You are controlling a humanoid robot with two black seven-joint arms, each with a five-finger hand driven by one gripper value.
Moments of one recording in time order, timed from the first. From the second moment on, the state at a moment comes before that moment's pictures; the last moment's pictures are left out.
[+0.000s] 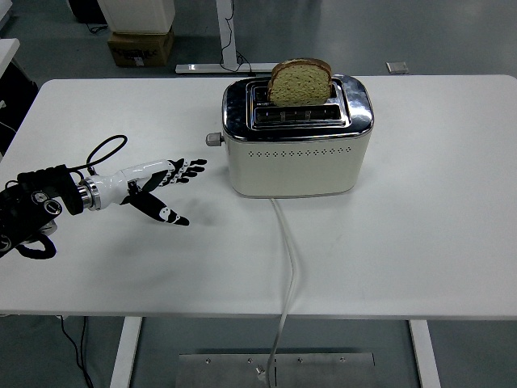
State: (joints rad) left arm -0.79 0.49 -0.46 -0.84 0.98 -0.41 -0.35; right arm 0.00 0.00 0.42 0.10 -0.35 0.07 0.09
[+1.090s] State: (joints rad) left arm -0.81 0.57 -0.46 -0.73 0.32 -0.26 -0.36; right arm 0.00 0.00 0.42 0.10 -0.35 0.07 0.09
